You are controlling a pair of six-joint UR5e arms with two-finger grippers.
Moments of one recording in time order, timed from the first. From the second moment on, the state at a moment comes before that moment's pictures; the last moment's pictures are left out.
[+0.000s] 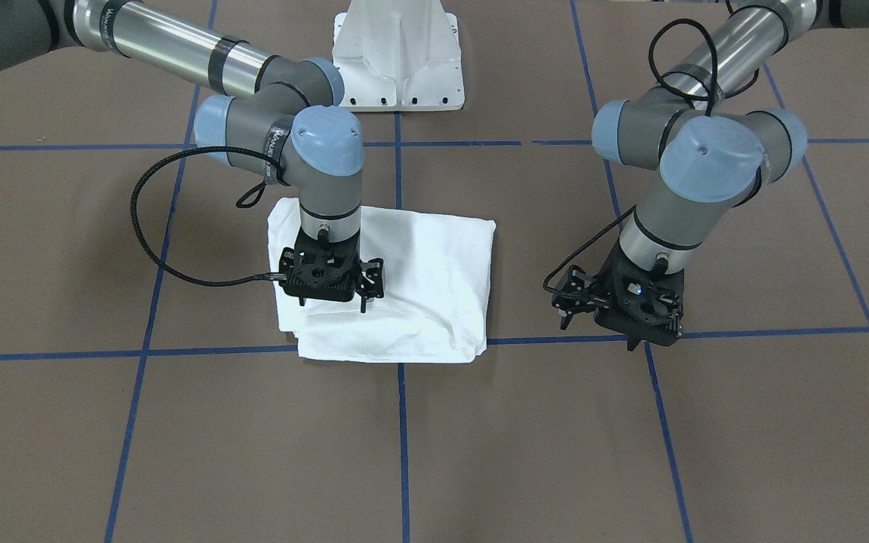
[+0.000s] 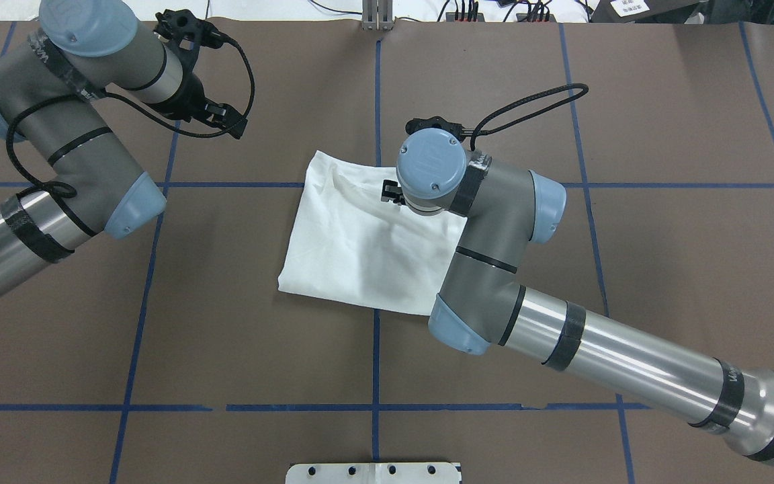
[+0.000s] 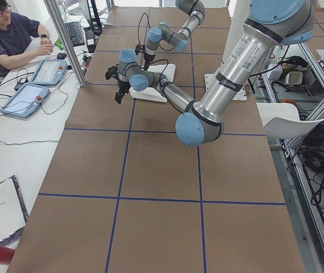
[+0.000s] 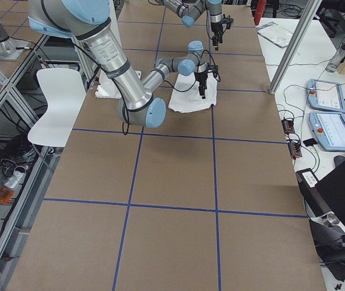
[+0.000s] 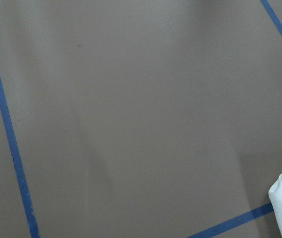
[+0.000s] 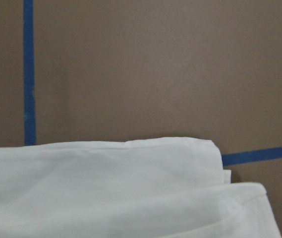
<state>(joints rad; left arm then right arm) -0.89 -2.17 -1.52 -1.87 -2.00 -0.63 0.61 -0.80 1.43 -1.51 1.71 1.22</state>
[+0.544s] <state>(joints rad) -0.99 -1.98 -1.82 -1.71 -2.09 -0.40 0.92 -1.03 1.62 -1.62 2.07 0.70</state>
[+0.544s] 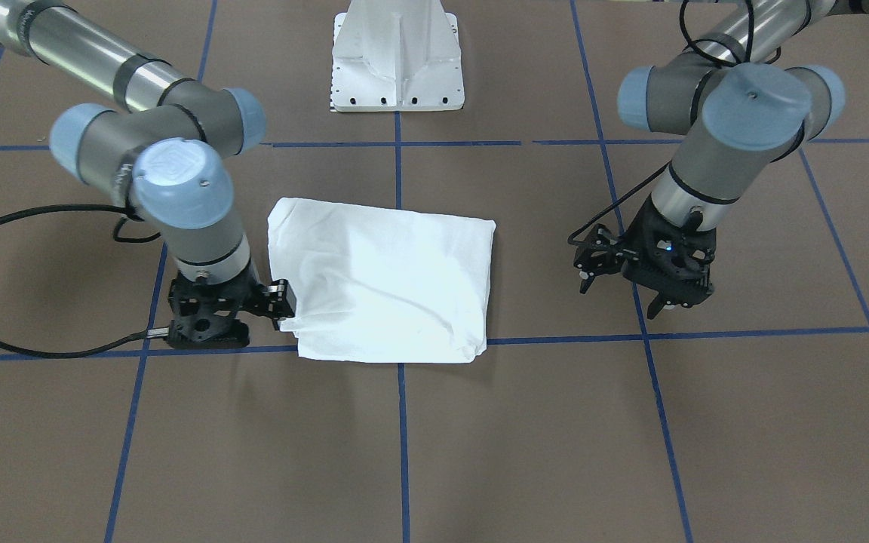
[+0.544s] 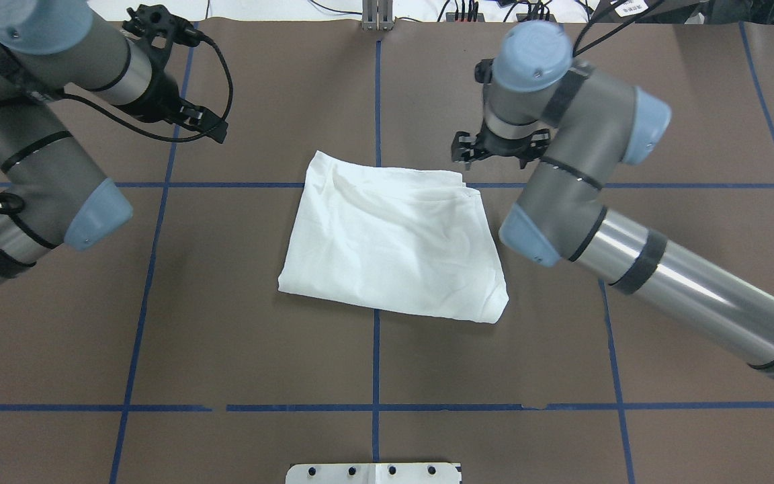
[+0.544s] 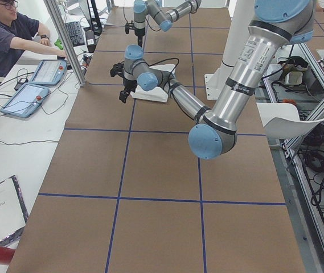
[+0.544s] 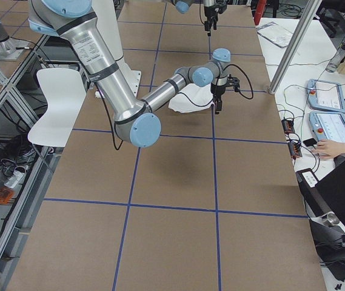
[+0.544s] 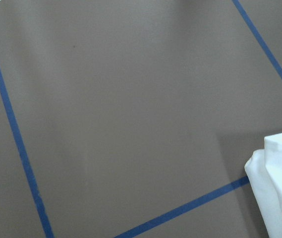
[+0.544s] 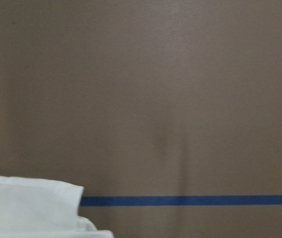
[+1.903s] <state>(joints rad) -1.53 -1.57 -1.87 -1.45 -2.25 0.13 1.47 -1.84 2.01 -1.69 2.27 -0.02</state>
